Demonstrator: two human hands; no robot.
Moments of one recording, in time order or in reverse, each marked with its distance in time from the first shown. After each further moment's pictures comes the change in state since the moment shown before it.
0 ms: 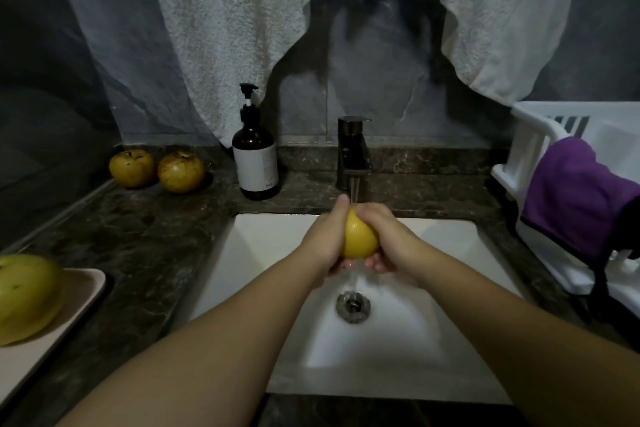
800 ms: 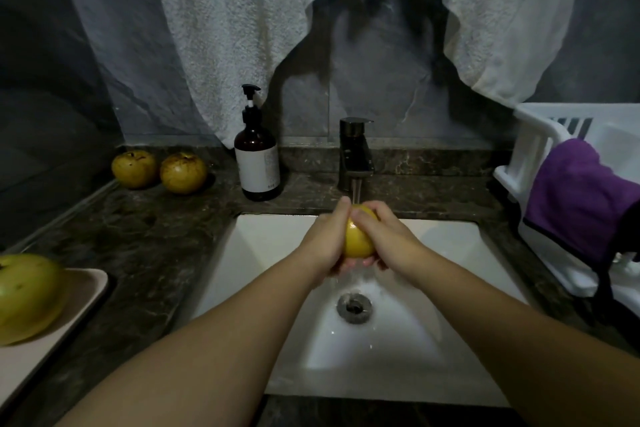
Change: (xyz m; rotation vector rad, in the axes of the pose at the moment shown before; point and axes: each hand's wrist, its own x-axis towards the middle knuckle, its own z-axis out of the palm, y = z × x) left_hand -0.002 0.003 -0.002 -0.009 -0.012 0.053; right_hand 0.004 -0.002 0.008 -0.058 0.072 -0.063
